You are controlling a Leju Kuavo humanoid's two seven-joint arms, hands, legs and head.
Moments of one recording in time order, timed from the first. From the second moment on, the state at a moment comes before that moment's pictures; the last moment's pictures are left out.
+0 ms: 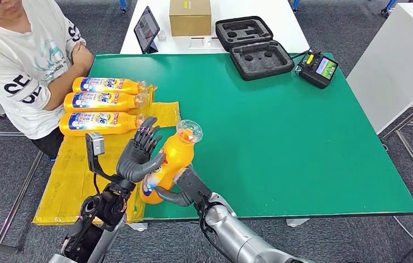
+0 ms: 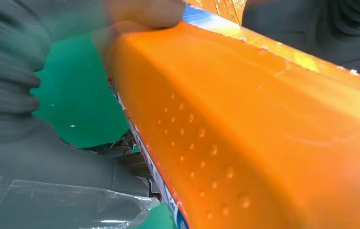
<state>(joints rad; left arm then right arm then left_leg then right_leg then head) -0.30 -0.08 -0.27 -1.22 0.58 -0.17 -0.34 -0.50 0.33 0.42 -0.49 0.11 -0.16 -0.69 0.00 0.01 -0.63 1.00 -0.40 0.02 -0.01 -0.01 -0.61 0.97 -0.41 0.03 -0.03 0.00</state>
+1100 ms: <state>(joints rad) -0.27 -0.07 -0.27 -1.23 0.51 -0.21 -0.37 -0.51 0.31 0.37 -0.55 0.10 -0.13 -0.68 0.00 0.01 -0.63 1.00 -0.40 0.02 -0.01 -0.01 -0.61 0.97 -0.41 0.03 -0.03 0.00</state>
